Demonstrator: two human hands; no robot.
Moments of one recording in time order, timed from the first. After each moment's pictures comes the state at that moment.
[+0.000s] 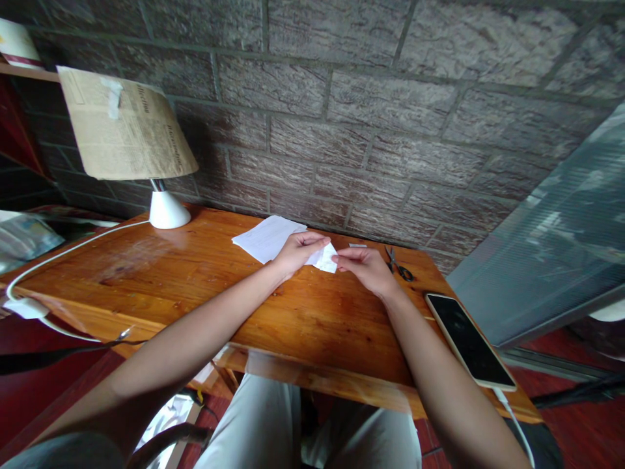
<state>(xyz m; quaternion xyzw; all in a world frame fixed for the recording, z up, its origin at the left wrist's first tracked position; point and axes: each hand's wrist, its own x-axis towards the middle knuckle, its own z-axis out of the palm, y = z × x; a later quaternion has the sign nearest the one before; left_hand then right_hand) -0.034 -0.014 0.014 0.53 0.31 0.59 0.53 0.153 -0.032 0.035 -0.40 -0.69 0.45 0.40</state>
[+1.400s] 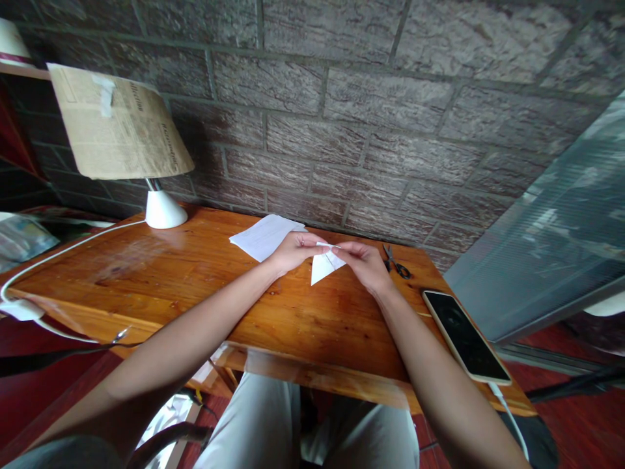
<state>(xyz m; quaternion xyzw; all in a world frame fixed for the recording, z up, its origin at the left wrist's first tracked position) -0.043 -0.013 0.017 0.60 0.30 0.50 0.54 0.147 -0.031 0.031 -0.39 -0.65 0.45 0.48</state>
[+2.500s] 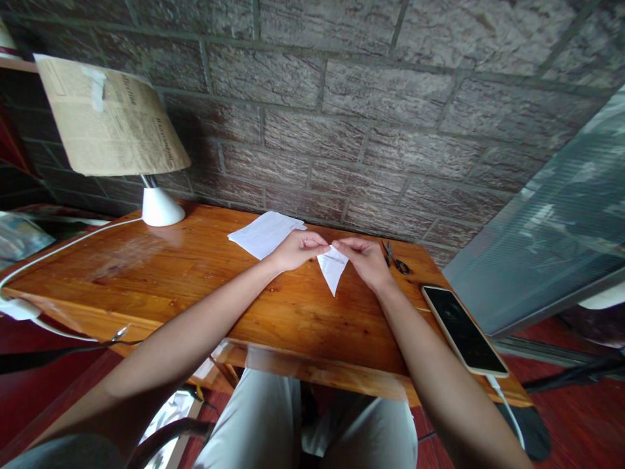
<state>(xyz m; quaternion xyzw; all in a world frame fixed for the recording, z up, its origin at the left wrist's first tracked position) -0.045 -0.009 0.011 0.68 0.28 0.45 0.50 0.152 -0.027 0.029 -0.39 -0.67 0.42 0.48</state>
